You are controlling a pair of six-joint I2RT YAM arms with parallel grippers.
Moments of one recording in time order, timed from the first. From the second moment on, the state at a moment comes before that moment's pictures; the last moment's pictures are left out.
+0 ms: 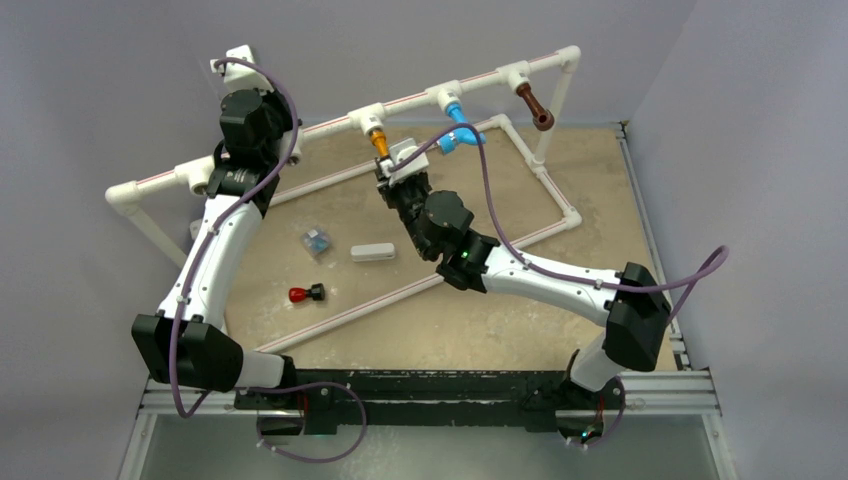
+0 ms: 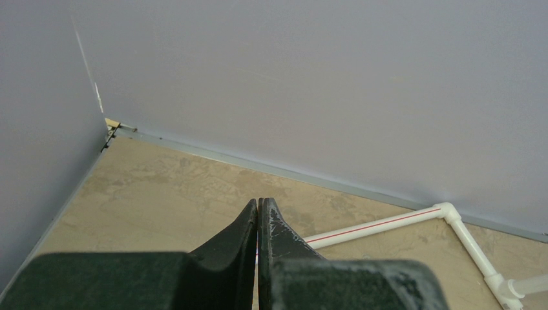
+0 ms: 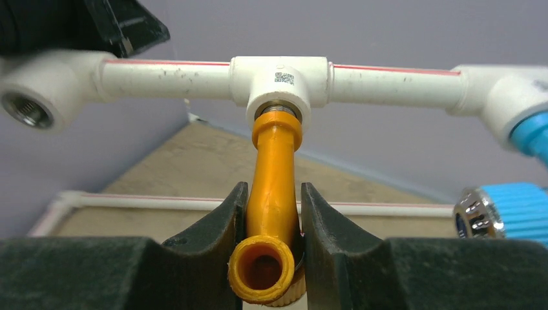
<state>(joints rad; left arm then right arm) -0.13 1.37 1.40 -0.10 -0.23 -0.27 1.06 1.59 1.28 0.55 0.58 -0.24</state>
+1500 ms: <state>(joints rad) -0.12 1.38 1.41 -0.12 -0.17 -0.27 0.80 1.51 1.10 0.64 0.17 1.58</state>
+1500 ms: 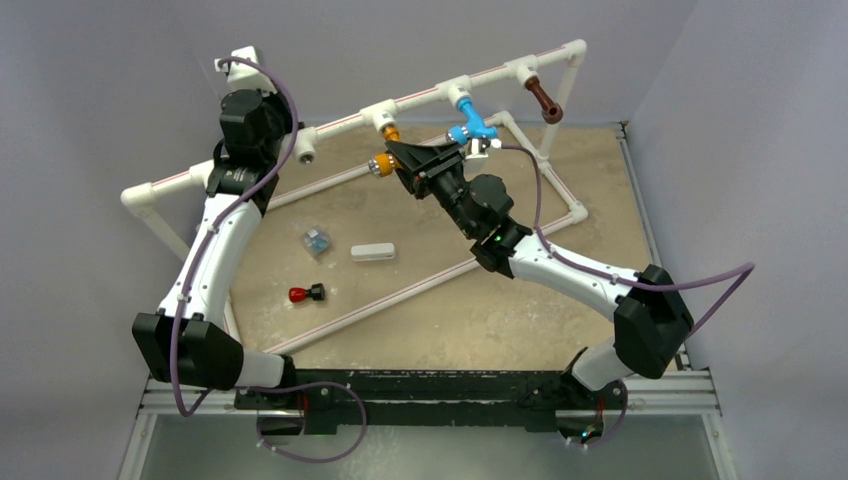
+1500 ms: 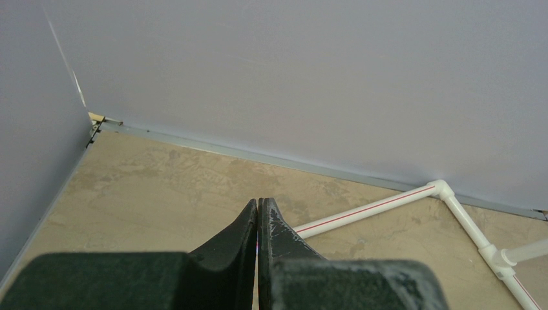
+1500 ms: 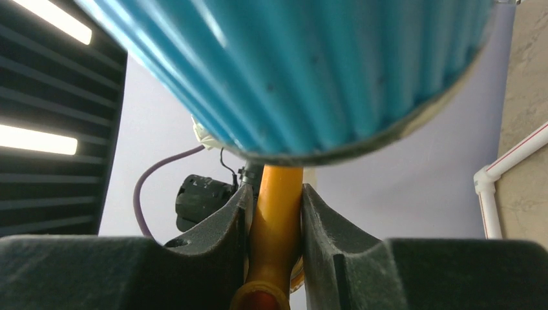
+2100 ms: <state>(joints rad) -0.12 1.37 1.41 -0.14 -0.15 -0.27 0.72 1.46 1.00 0.72 0.19 1.47</state>
